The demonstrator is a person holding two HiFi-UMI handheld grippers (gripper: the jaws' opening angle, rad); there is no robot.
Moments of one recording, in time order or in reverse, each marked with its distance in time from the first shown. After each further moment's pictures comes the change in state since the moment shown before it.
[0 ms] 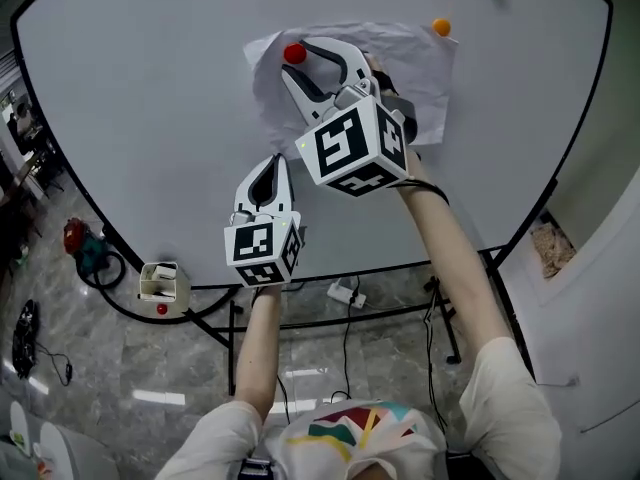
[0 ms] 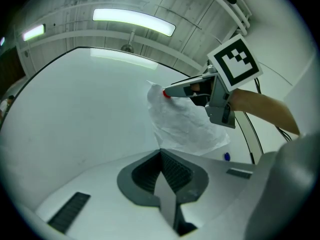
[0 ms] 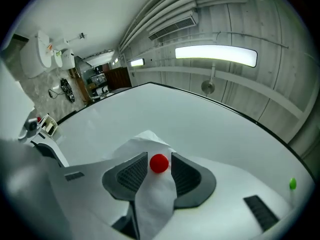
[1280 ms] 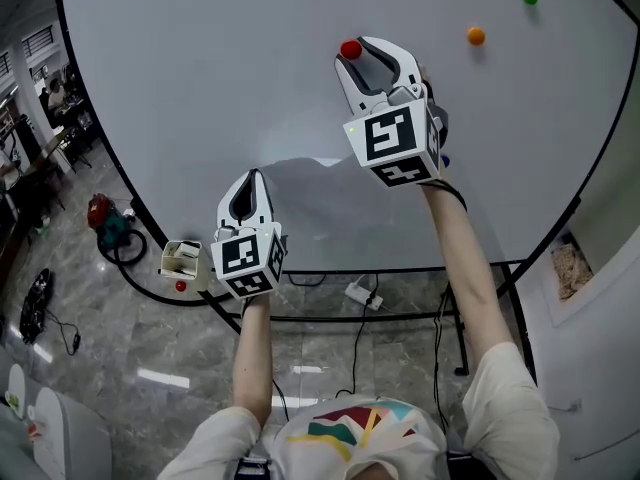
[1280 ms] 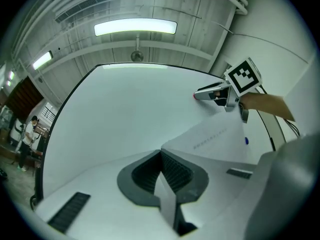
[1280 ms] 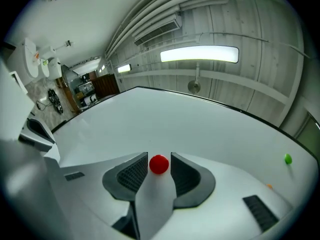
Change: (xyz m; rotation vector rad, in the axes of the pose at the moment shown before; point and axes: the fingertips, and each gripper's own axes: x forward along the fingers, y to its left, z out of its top) left arm -0.076 0.080 -0.004 0.090 0.033 0.252; right arm -0.005 -0.009 -0.014 0.131 -0.035 -0.086
